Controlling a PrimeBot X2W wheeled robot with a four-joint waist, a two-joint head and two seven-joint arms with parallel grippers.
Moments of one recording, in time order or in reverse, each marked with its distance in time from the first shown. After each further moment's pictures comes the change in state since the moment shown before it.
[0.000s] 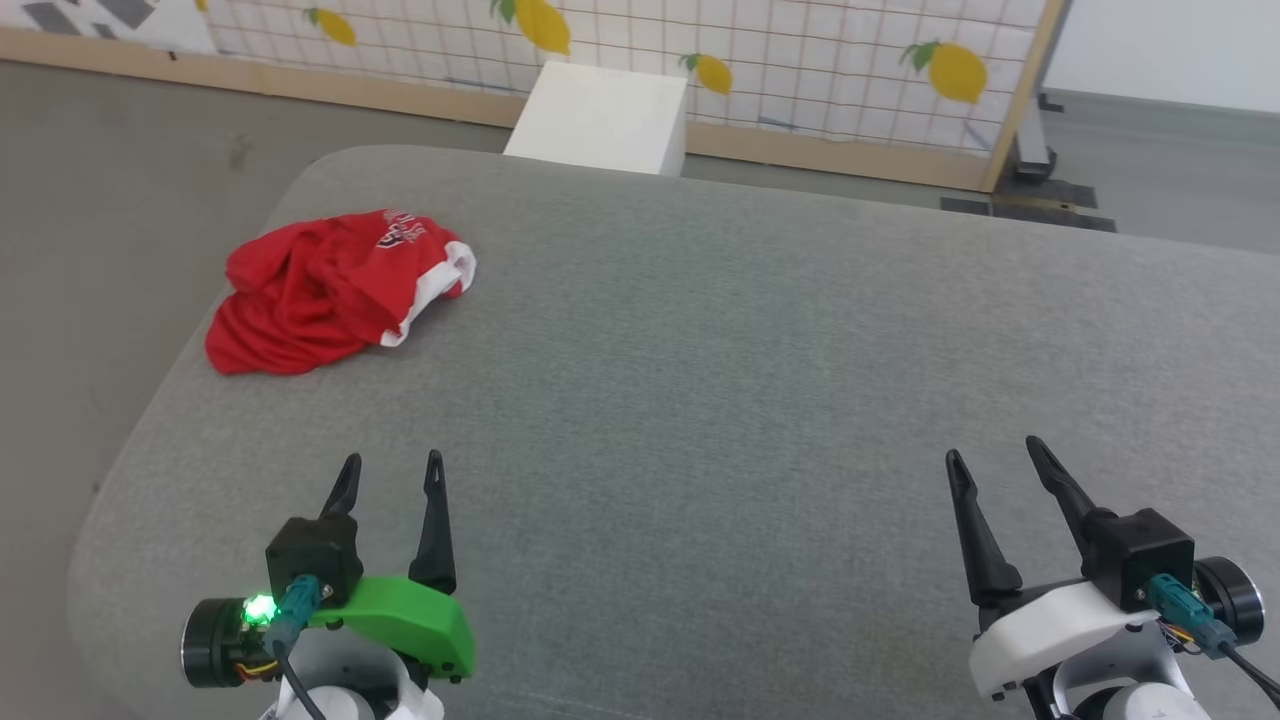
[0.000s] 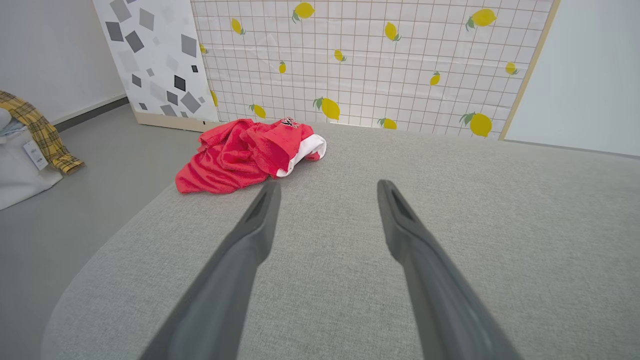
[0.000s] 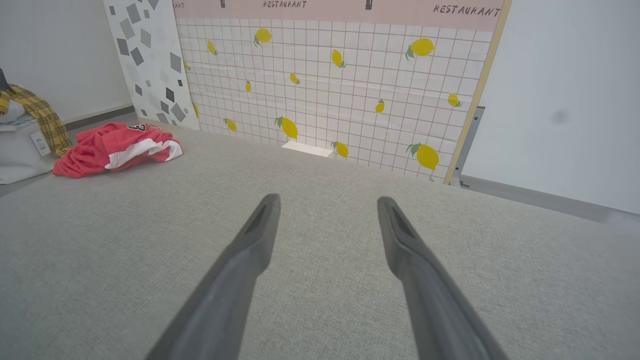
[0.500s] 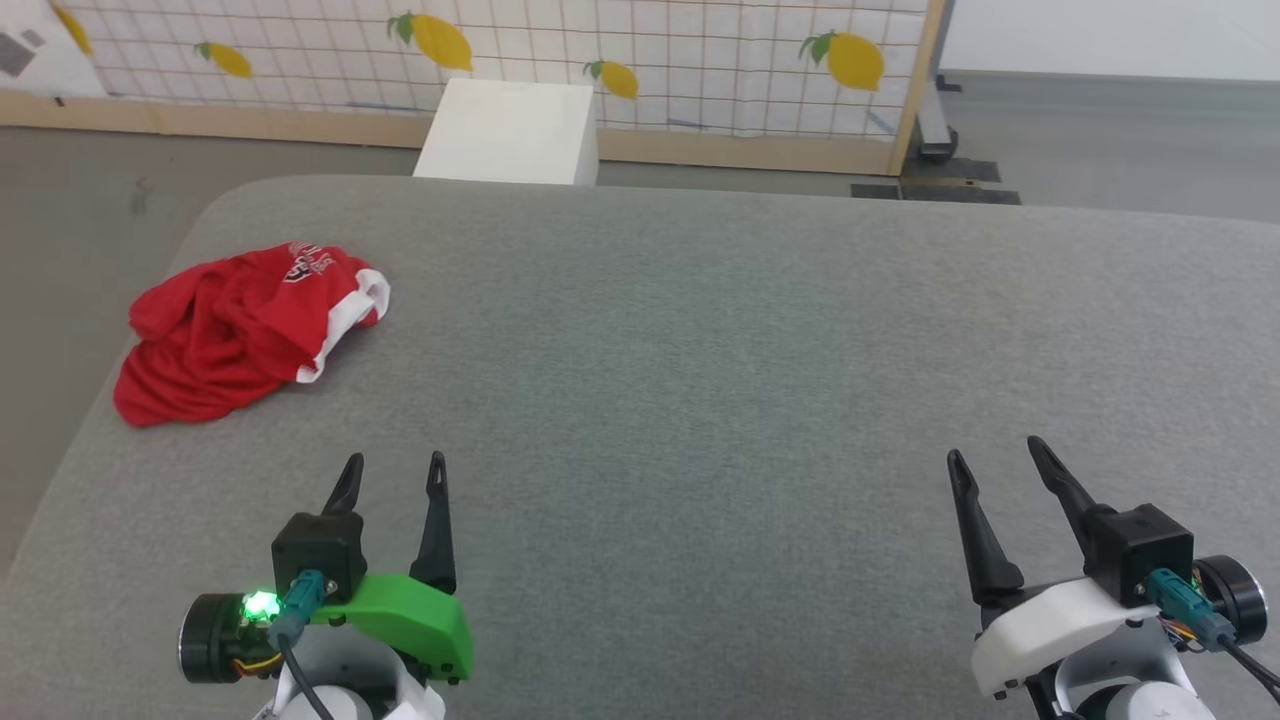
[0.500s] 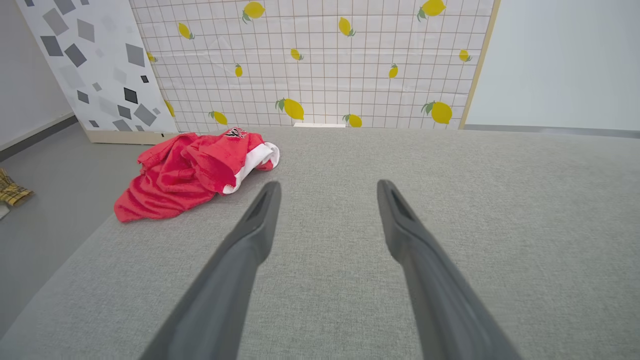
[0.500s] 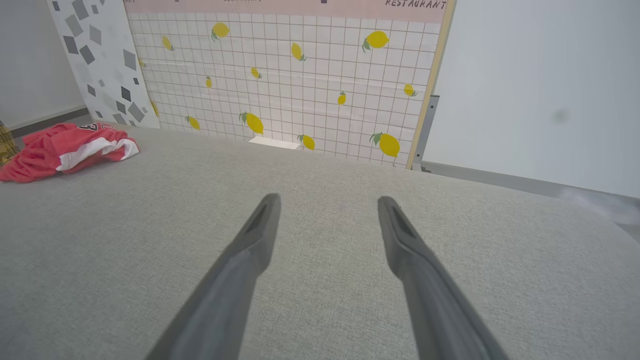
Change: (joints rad) left arm 0.002 0.000 0.007 -0.014 0.031 -0.020 0.031; right arm 0.000 0.000 -0.003 -0.011 -0.006 0.000 0.032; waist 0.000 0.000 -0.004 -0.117
